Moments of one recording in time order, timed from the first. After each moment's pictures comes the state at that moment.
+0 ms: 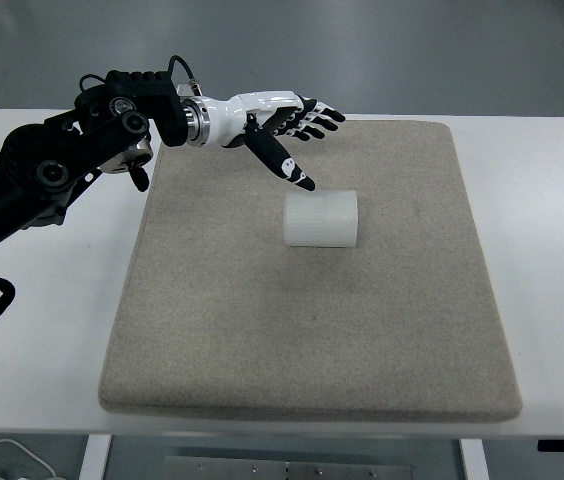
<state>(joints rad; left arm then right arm) -1.14 0.25 -0.50 -0.91 0.92 -0.42 0.09 0.01 0.00 -0.05 0.17 0.00 -0.01 -0.11</state>
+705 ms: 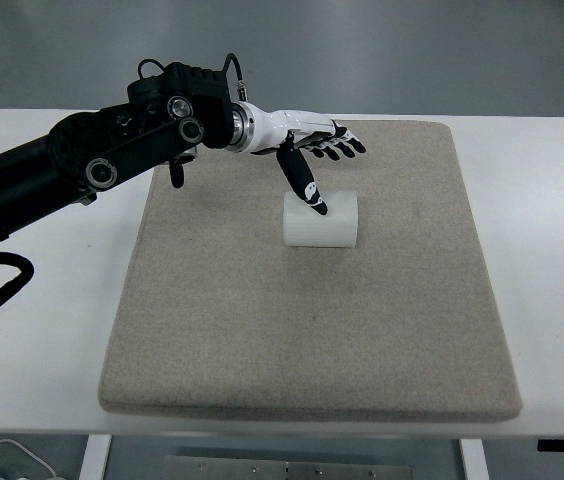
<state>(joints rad) -1.26 0.17 -0.32 -0.90 0.98 -0.39 0.20 0.01 0.00 -0.05 0.17 0.00 -0.01 -0.11</state>
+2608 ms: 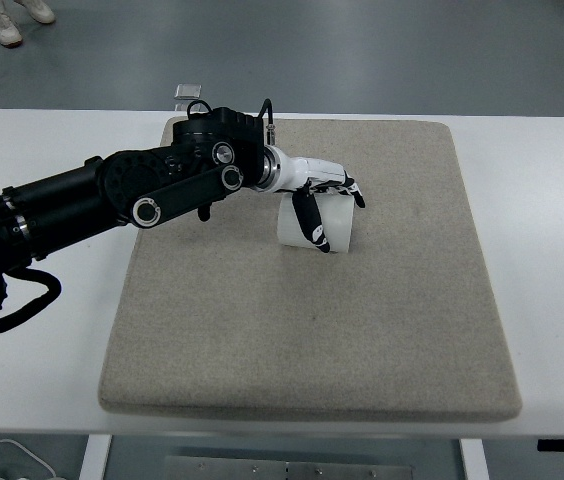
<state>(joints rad) -1.25 0.08 -0.21 -0.86 1.06 -0.38 0.25 0.01 0.00 -0.05 0.17 0.00 -0.01 -0.11</state>
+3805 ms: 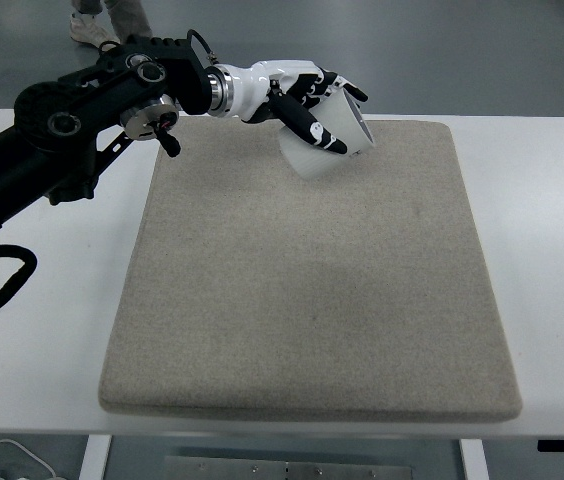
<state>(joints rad) -1.24 0.20 -0.53 -0.82 0.64 -0.40 0.23 0.01 0.00 -0.05 0.17 0.00 -0.01 -0.11</state>
